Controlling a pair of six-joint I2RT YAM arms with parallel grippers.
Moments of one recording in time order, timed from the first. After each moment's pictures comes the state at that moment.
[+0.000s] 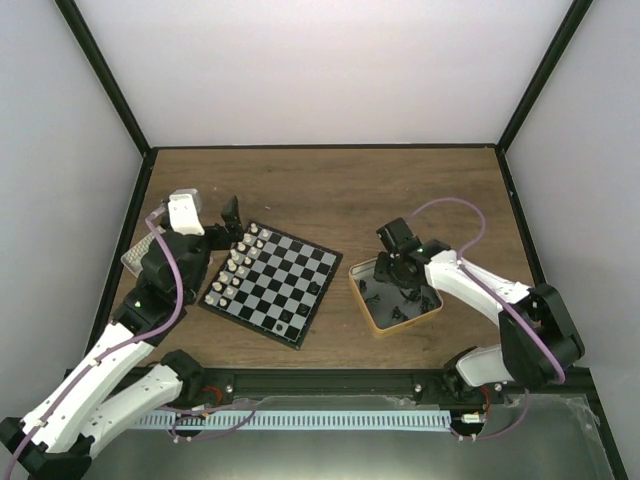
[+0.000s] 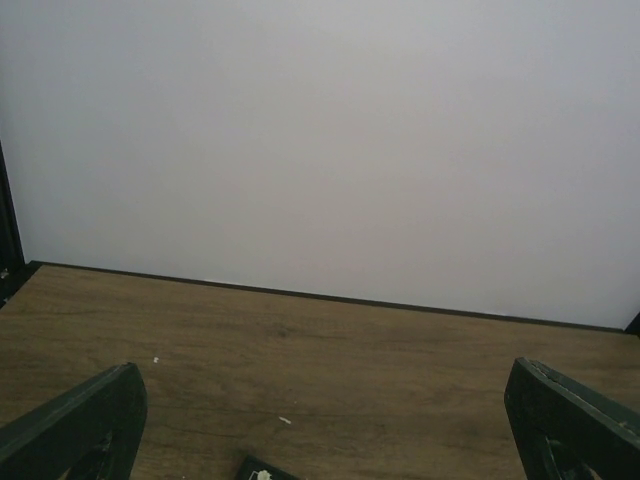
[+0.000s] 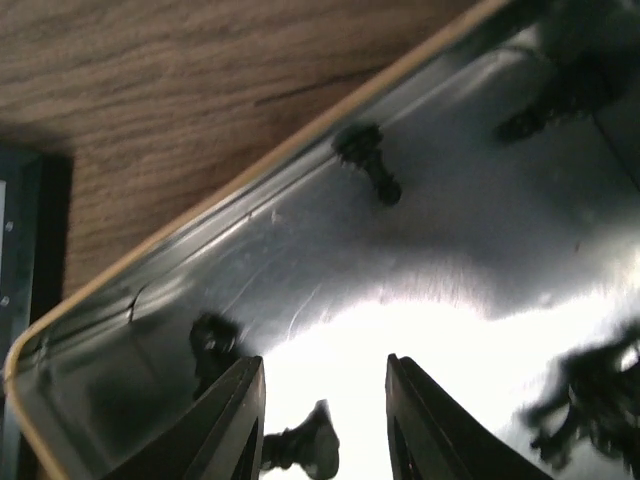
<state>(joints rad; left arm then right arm) -0.62 0.70 0.80 -0.16 -0.51 -0.26 0.55 1.38 0.84 -0.65 0.06 0.77</state>
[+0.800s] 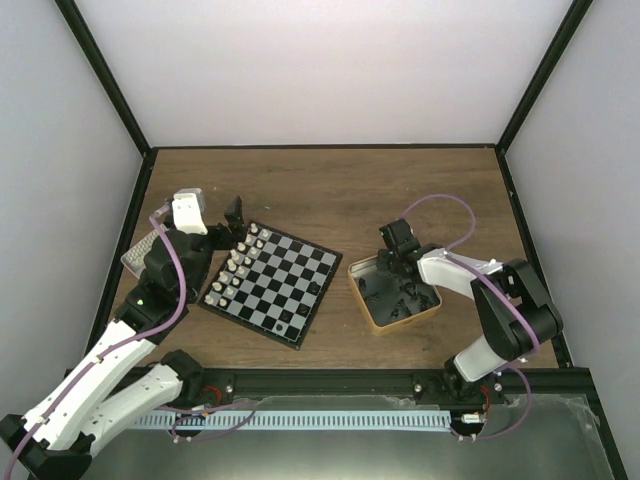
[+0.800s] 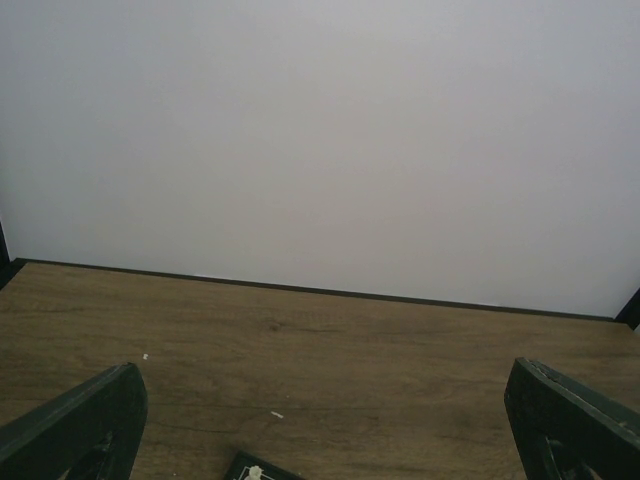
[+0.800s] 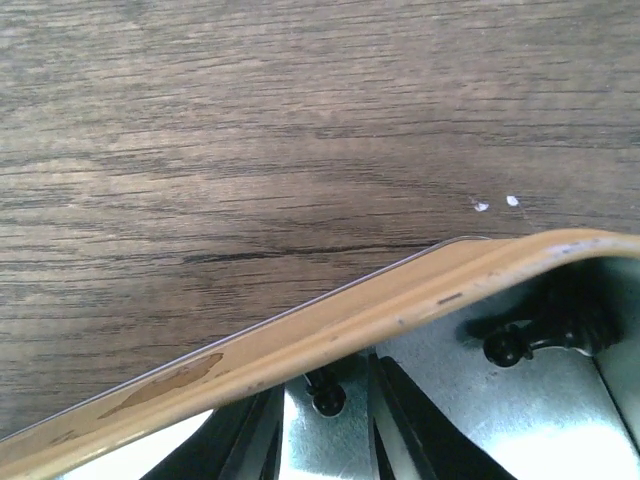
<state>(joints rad) -0.62 0.72 0.80 -0.16 -0.48 -0.27 0.46 1.54 0.74 -0.27 0.15 0.49</state>
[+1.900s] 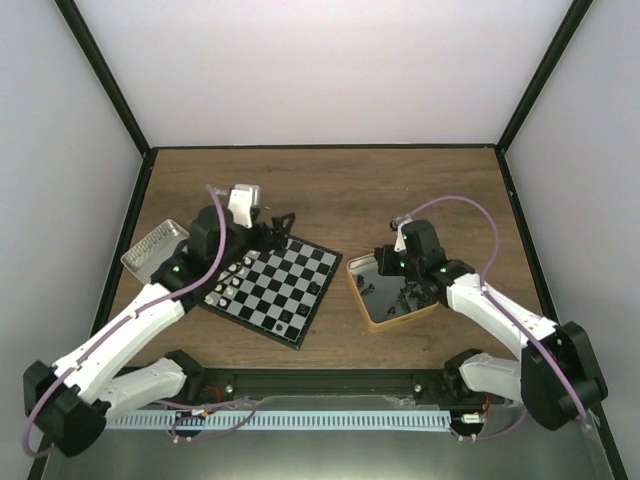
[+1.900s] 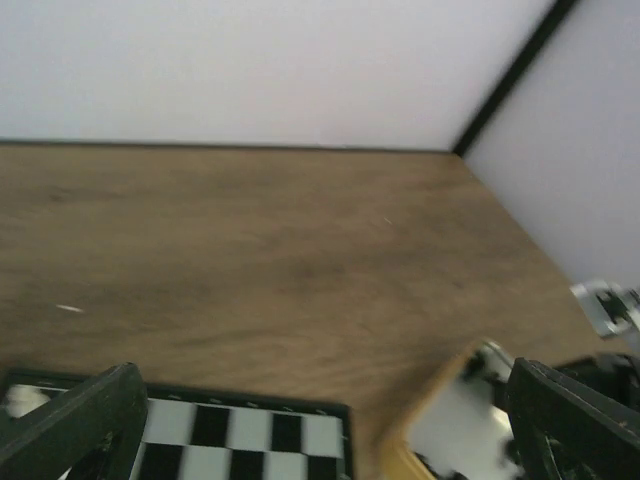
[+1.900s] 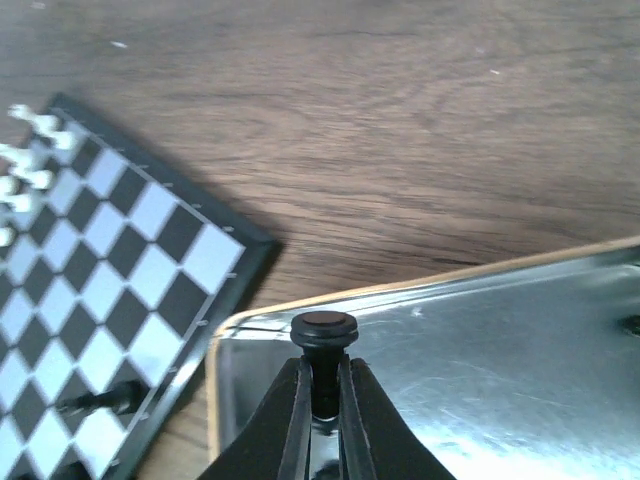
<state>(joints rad) -0.62 0.96 0.84 -0.18 -0.10 -0.37 0.46 1.19 0.65 -0.22 -0.10 0.45</state>
